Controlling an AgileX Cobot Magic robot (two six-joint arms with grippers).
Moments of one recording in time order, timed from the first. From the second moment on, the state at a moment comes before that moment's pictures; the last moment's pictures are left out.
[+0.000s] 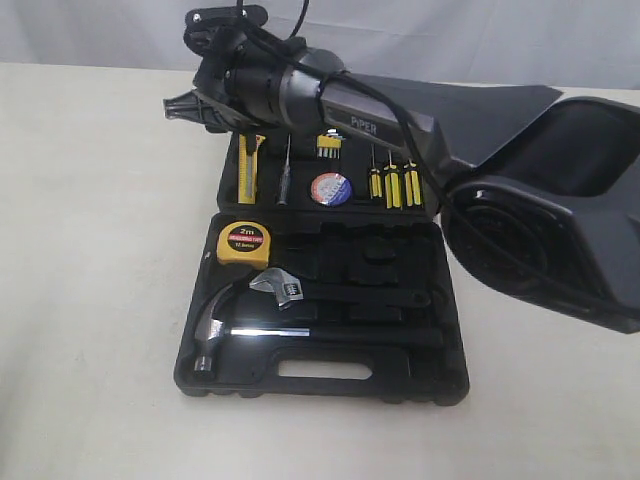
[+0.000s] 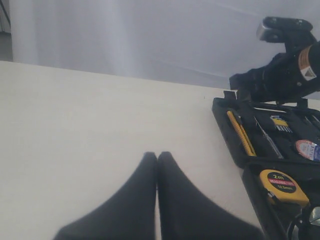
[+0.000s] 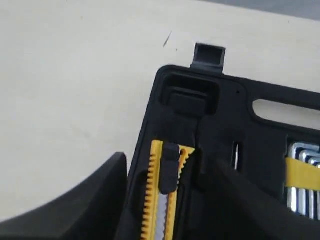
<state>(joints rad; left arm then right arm) -0.10 0.00 0.01 0.02 0.27 -0.18 0.66 2.44 -2.10 -0.71 0.72 1.02</state>
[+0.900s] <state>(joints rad) -0.10 0.00 0.01 0.02 0.27 -0.18 0.65 2.57 -2.25 -0.57 0.79 1.00</state>
